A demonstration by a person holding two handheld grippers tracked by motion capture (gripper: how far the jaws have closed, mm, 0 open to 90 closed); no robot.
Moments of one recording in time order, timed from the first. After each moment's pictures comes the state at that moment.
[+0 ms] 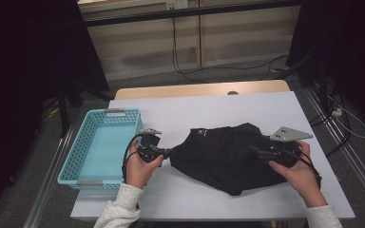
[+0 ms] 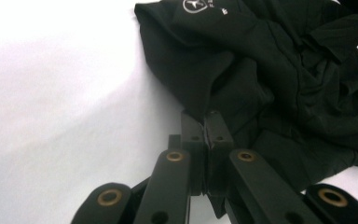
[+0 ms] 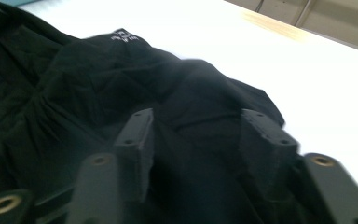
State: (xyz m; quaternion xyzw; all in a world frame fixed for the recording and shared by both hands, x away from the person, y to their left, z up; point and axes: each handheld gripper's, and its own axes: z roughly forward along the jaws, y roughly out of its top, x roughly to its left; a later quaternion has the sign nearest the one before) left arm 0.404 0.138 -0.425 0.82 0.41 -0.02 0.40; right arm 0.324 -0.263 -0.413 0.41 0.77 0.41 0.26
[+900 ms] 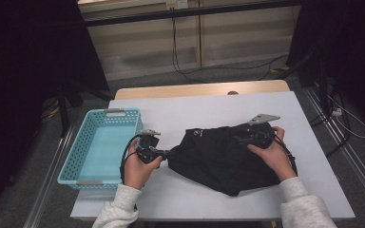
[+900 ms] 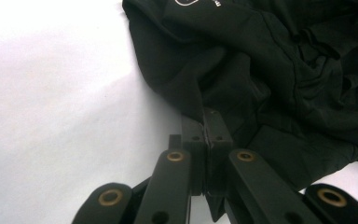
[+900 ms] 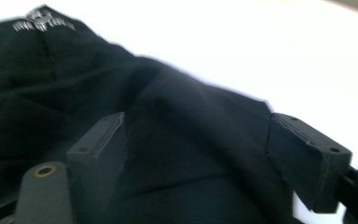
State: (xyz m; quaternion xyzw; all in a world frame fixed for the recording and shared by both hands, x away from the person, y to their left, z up) left arm 0.403 0.139 -0.426 0.82 0.41 -0.02 0.39; right arm 0.403 -0.237 -0.447 0.47 0.78 0.34 0.24
